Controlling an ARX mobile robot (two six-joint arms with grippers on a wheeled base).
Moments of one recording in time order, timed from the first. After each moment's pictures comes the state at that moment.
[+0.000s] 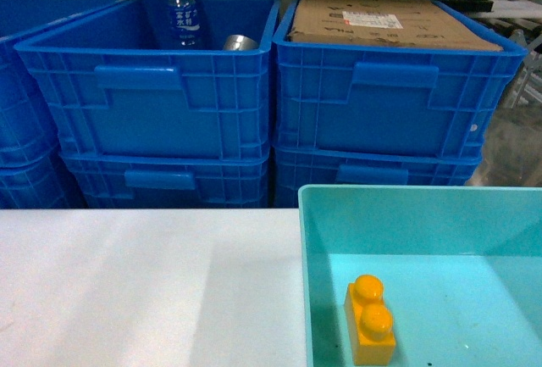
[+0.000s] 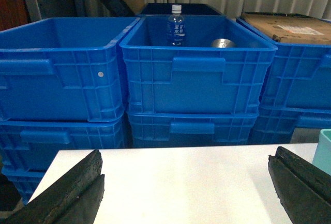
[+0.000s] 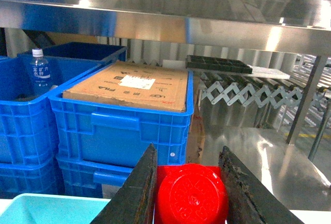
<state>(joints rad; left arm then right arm) 0.00 0.01 0.01 0.00 0.00 0.00 -0.03 0.63 0.17 0.61 -0.05 -0.04</state>
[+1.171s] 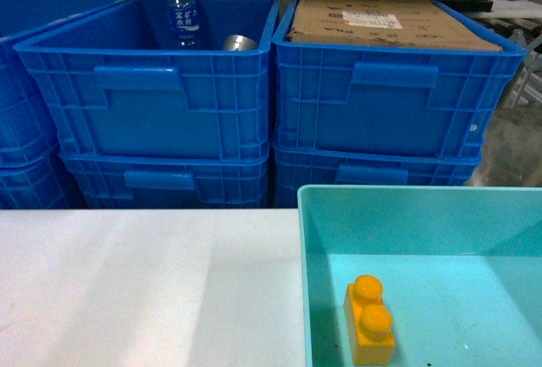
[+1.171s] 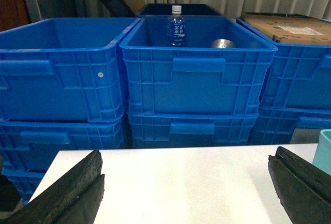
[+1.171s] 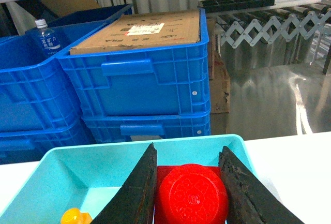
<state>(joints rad) 0.00 0.01 0.01 0.00 0.00 0.00 -0.05 0.67 0.03 0.62 -0.09 0.17</state>
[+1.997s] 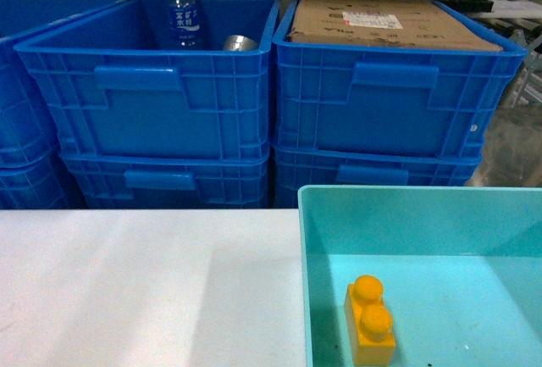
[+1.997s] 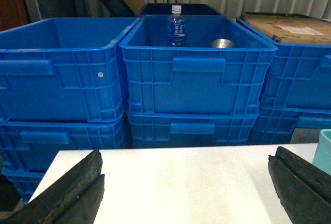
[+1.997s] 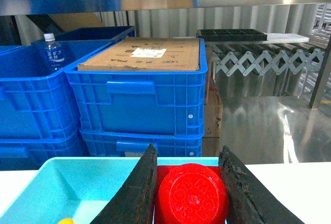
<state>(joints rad) 0.00 0.01 0.01 0.00 0.00 0.00 -0.01 0.40 0.01 0.46 -0.04 0.08</state>
